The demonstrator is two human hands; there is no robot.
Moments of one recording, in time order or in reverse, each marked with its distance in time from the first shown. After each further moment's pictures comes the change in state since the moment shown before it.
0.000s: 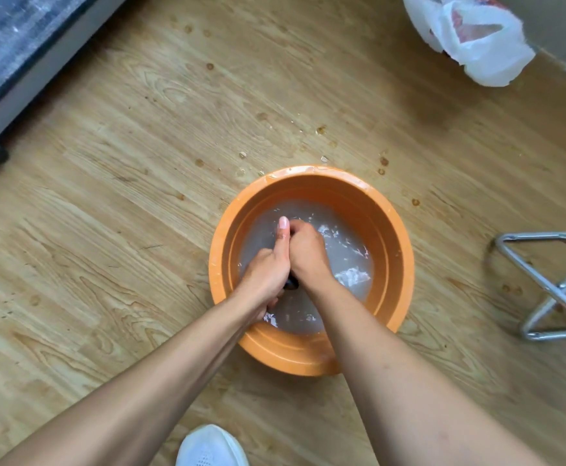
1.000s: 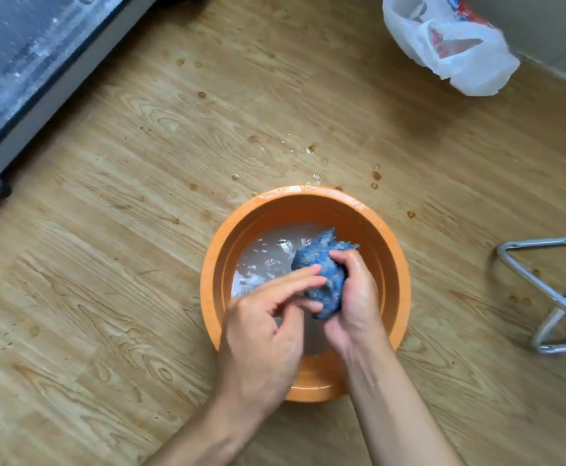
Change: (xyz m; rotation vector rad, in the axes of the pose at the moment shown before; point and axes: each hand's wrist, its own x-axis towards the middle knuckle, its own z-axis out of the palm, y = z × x) left_hand -0.099 0.011 -0.008 -0.088 0.148 0.684; right_hand -0.072 -0.010 -0.066 1.373 -0.008 0.319
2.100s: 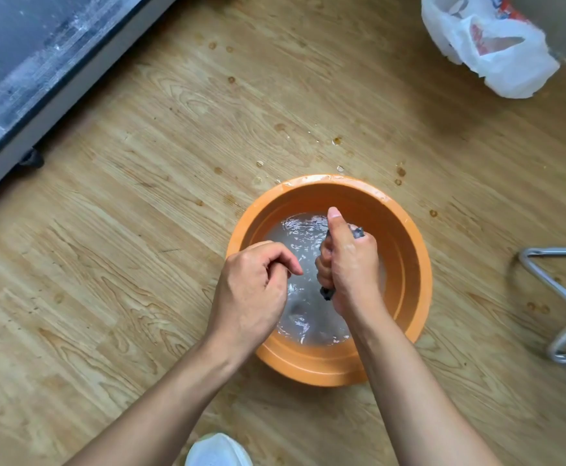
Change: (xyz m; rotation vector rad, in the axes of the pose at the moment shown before) left_hand 0.026 -0.028 -0.034 0.245 0.069 0.009; right_hand 0.011 0.007 0.028 -0.551 0.000 -0.221
